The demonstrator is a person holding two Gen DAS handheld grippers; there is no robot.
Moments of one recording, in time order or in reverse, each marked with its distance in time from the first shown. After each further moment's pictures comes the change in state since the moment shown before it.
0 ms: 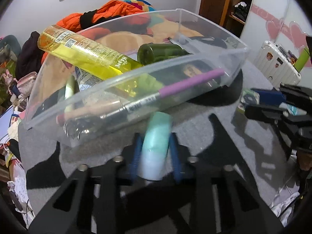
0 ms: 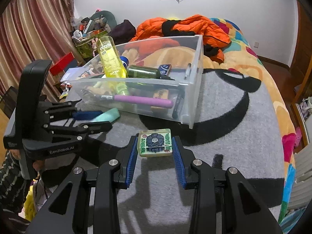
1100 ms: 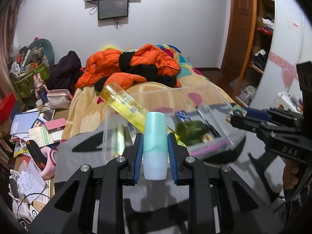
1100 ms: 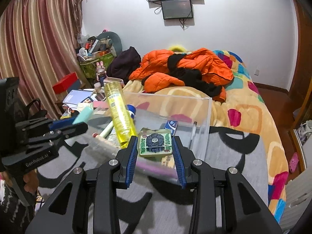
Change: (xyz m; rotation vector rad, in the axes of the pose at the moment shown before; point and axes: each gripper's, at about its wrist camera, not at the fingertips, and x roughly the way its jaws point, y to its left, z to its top) left arm -0.087 0.040 0.030 -0.181 -0.325 0.140; right arm -0.010 0.018 0.076 -0.055 -0.168 -0.027
